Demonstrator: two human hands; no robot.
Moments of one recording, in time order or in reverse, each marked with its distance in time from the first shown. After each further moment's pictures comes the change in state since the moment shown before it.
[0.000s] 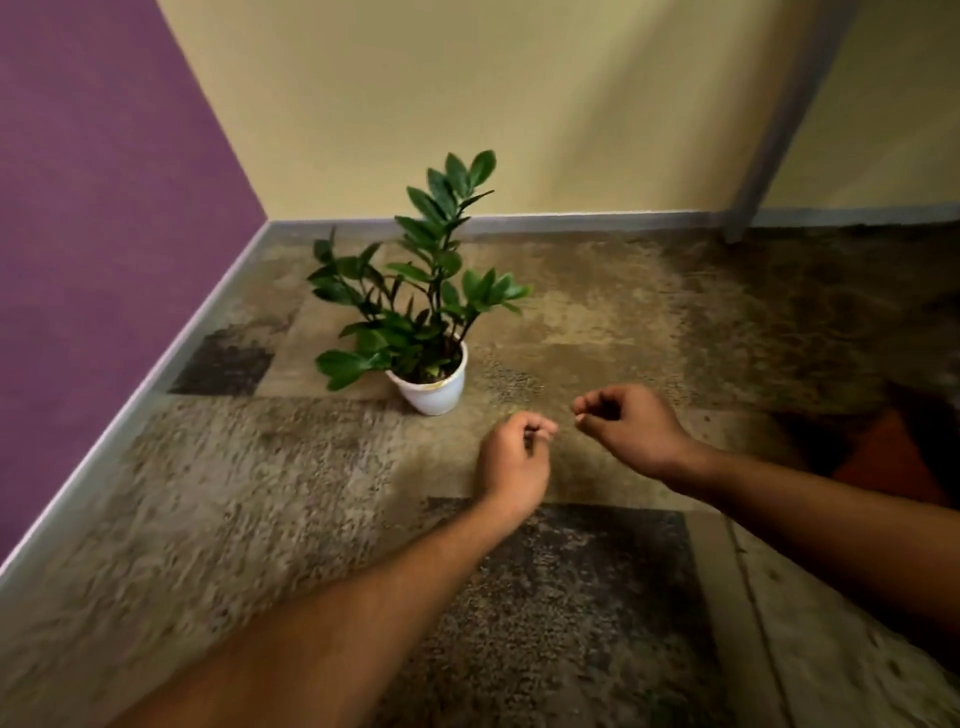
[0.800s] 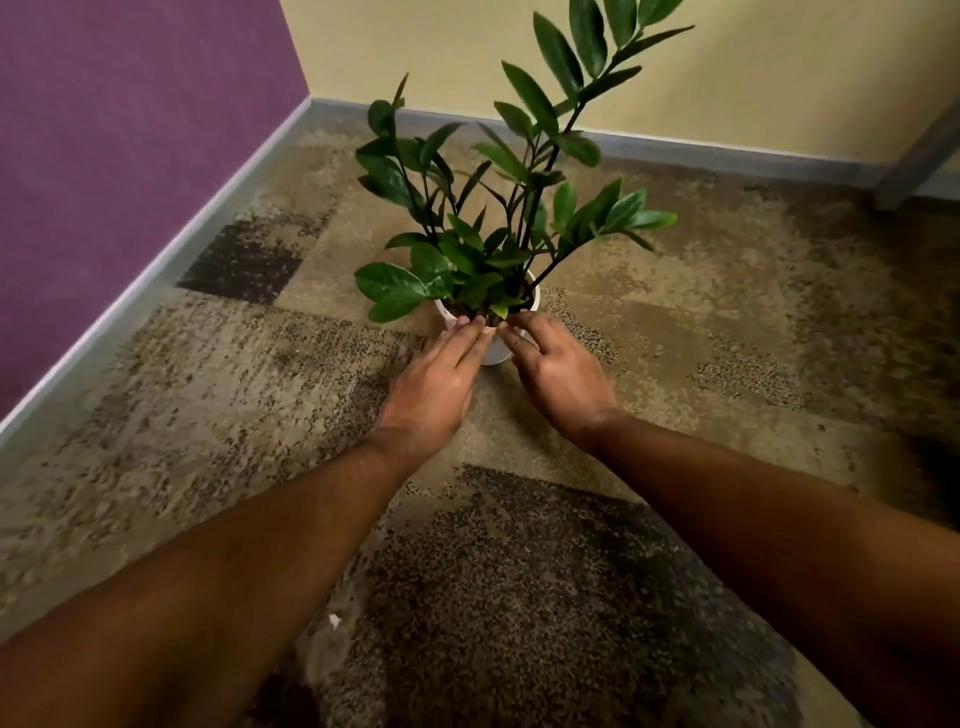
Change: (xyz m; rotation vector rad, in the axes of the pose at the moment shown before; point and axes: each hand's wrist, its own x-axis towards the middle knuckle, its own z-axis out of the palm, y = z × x) left_hand 0.084 -0.145 -0.105 0.895 0.054 0.455; right_hand 0.112 0.000 0.165 -0.662 0.067 -0.770
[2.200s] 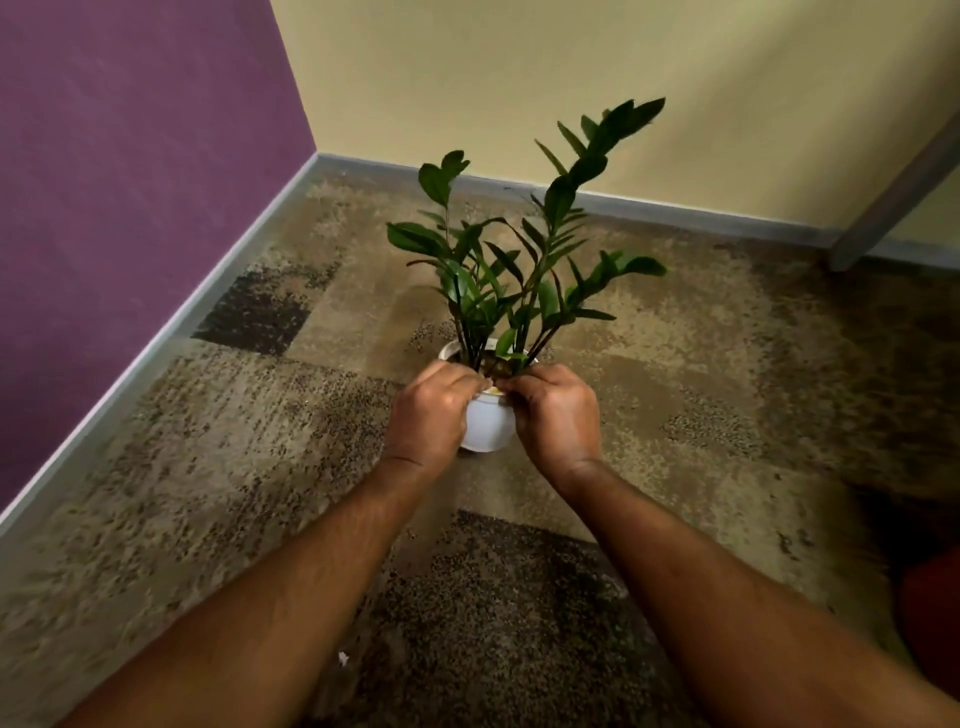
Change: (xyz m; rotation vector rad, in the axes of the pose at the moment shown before) left_hand 0.034 0.018 -0.085 -0.220 0.166 -0.089; right_hand 0.024 -0.038 -0.072 0.157 0.209 0.232
